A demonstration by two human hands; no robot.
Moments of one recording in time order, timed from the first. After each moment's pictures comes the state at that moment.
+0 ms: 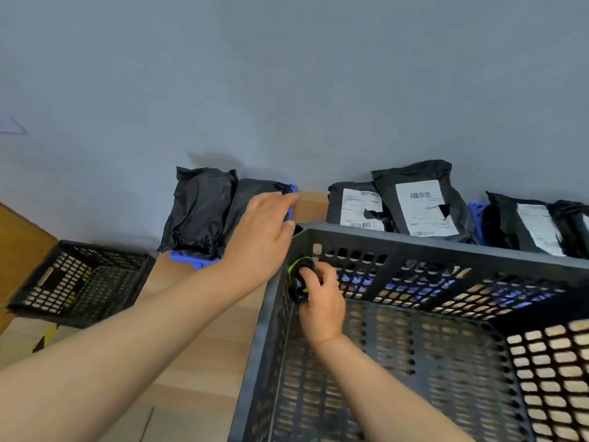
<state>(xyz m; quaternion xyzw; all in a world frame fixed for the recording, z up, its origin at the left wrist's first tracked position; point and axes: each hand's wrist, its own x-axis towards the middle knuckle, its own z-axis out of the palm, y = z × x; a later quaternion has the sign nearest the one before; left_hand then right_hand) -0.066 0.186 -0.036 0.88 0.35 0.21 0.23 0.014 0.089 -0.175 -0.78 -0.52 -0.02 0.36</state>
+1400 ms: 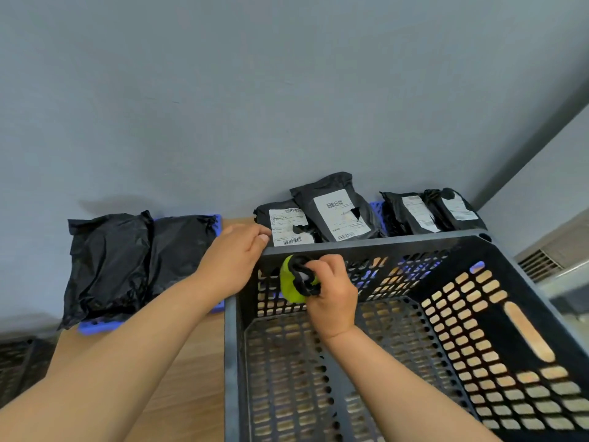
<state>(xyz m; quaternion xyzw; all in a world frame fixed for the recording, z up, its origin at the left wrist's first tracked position) -0.025 0.215 -0.048 0.92 0.24 0.11 0.30 0.071 0.057 -0.119 -0.79 -0.42 -0.21 0.39</state>
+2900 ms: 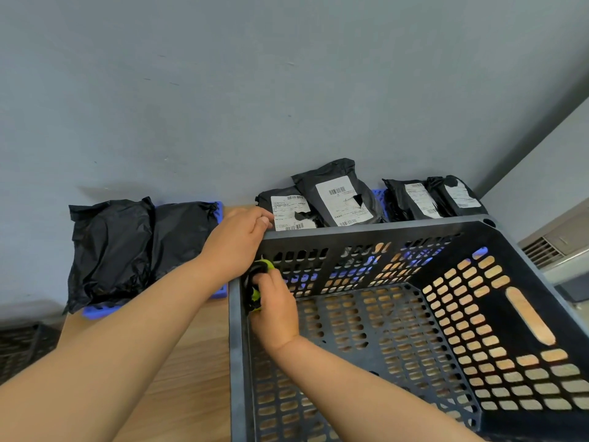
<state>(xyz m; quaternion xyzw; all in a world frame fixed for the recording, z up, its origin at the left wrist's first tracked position) -0.022 0.218 -0.057 0.89 0.26 0.11 0.35 -0.008 0.096 -0.153 -0.83 -0.44 -0.04 0.34</state>
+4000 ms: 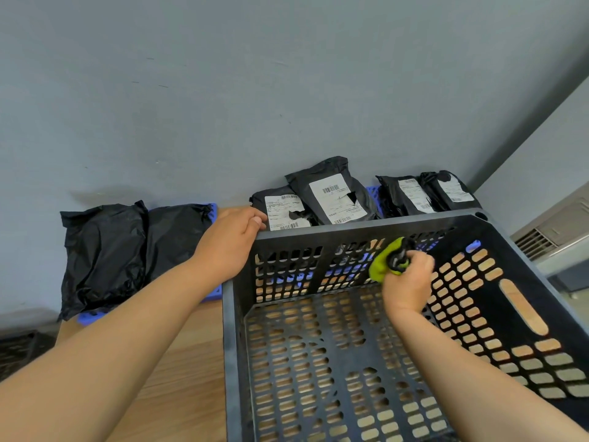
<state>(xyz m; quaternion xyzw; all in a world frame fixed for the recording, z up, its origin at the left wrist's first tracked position) -0.021 0.217 -0.055 0.90 0.25 0.12 0.33 0.143 -0.026 -0.130 -0.93 -0.02 -0.09 0.36</state>
